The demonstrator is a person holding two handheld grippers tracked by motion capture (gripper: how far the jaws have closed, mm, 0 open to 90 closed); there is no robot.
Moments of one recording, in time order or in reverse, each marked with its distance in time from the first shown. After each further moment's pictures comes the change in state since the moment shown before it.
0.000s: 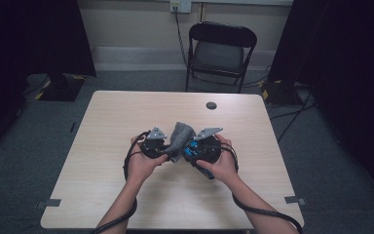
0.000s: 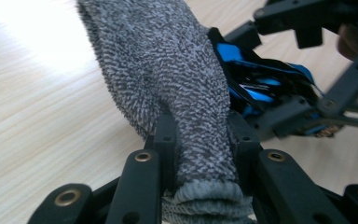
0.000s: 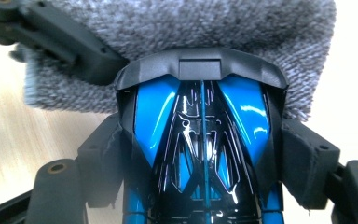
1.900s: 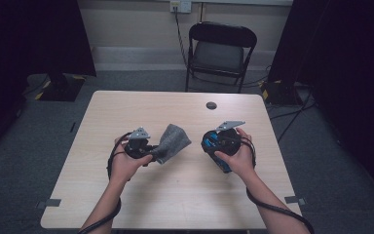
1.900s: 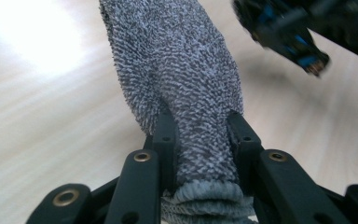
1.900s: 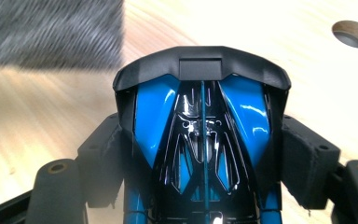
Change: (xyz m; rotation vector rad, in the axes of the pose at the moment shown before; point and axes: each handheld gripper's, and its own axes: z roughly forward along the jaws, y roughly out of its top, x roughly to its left) left arm 0.031 -0.014 -0.031 -0.048 -0.022 -0.050; right arm -0.046 -0.016 -0.033 -0.014 -0.100 0.109
